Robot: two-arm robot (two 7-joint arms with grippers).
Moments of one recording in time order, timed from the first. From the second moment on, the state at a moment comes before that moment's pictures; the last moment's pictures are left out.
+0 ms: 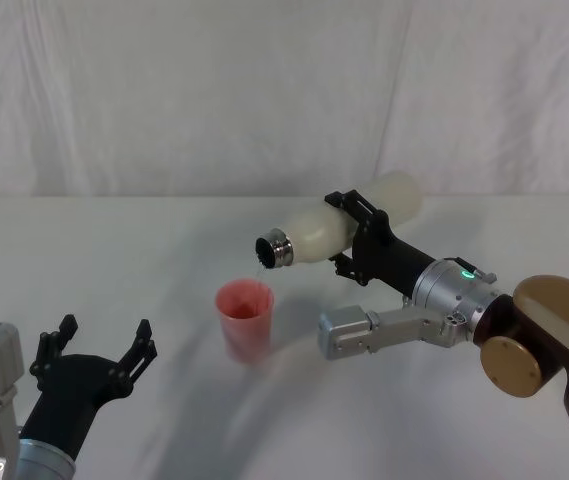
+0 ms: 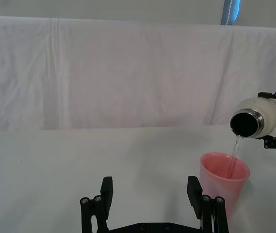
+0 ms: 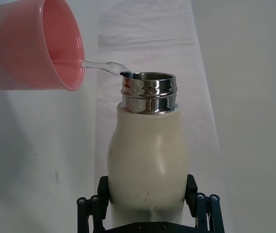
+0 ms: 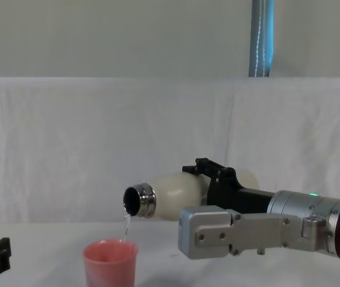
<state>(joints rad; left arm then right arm) 0.27 0.24 0.04 -1.85 -0.25 -0.02 -0.02 0.72 0.25 -0.80 -0.95 -0.89 -0.33 -0.12</state>
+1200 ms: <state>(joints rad) 0.27 0.24 0.04 -1.85 -0.25 -0.02 -0.02 0.71 0.26 -0.80 -0.98 -0.89 -0.32 -0.11</state>
